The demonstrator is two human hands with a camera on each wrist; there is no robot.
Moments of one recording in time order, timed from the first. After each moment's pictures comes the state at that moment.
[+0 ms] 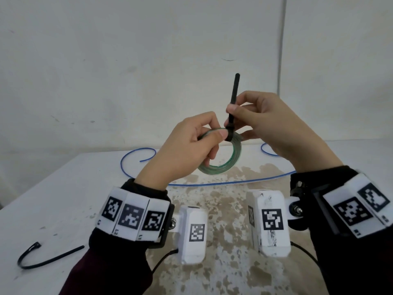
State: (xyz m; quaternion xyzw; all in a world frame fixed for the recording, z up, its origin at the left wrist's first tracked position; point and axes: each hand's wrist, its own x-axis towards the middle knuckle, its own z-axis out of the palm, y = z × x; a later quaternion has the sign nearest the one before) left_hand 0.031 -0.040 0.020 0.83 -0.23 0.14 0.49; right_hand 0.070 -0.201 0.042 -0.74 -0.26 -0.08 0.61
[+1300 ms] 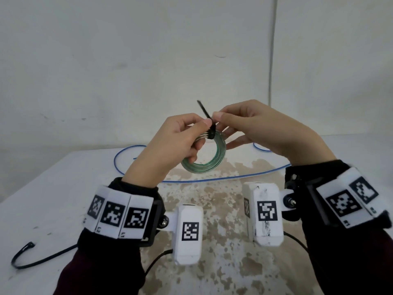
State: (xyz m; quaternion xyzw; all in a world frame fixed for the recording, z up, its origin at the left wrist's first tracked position) left_hand 0.022 -0.040 0.029 0.78 -0.14 0.09 0.60; right_hand 0.065 -0.207 0.043 -0.79 -0.30 0.03 0.53
